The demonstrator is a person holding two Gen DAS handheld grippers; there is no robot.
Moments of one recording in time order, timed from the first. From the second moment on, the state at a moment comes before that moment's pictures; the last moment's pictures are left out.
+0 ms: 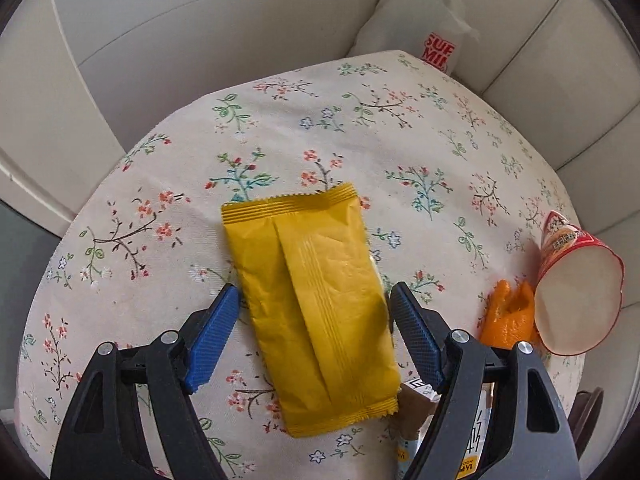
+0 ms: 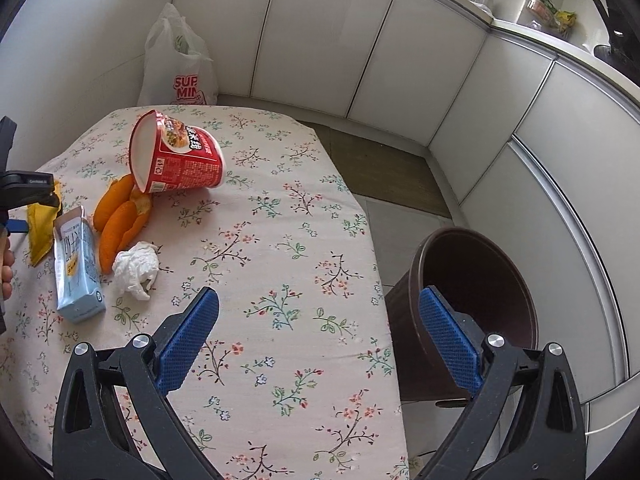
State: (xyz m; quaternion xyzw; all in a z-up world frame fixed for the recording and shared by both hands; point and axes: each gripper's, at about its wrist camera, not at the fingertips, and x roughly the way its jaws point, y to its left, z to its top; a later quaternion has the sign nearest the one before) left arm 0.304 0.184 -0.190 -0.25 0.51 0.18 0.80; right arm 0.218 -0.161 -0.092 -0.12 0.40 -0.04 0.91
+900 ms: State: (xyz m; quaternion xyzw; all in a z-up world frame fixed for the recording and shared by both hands) left arm 0.196 0.165 -0.013 -0.16 0.37 0.07 0.91; right arm 0.237 -0.003 -0.138 -0.08 0.44 0.15 0.88
